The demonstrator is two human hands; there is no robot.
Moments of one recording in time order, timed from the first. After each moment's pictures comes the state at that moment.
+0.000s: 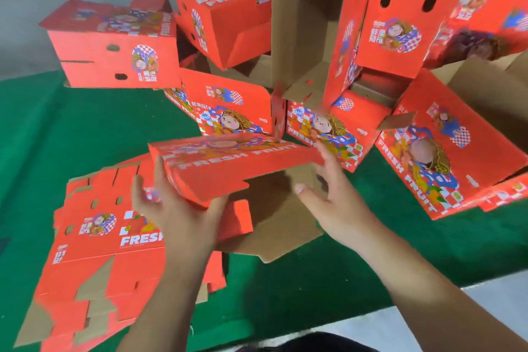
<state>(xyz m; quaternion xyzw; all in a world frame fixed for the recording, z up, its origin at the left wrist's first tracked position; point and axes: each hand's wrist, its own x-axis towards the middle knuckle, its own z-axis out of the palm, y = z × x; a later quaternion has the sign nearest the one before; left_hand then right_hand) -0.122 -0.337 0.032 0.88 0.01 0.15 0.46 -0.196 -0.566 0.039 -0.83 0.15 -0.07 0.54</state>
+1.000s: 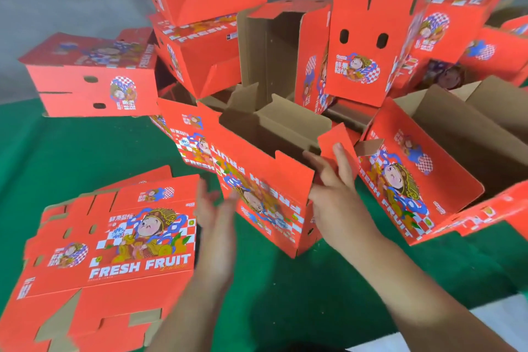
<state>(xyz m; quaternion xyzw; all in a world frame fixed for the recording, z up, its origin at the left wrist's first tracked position) -0.131 -0.442 0.029 0.70 0.02 -0.08 0.71 -0.187 -0.647 0.048 -0.97 0.04 -0.13 0.20</state>
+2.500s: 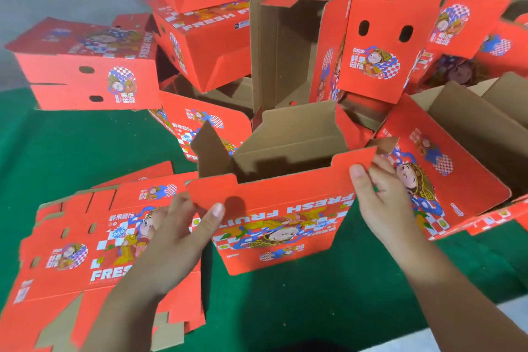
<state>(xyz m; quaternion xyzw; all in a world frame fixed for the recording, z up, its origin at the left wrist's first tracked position) -0.097 -0.353 0.074 0.85 -0.14 -0.16 0.47 -0.181 -0.687 0.027 -0.85 0.13 -0.30 0.41</state>
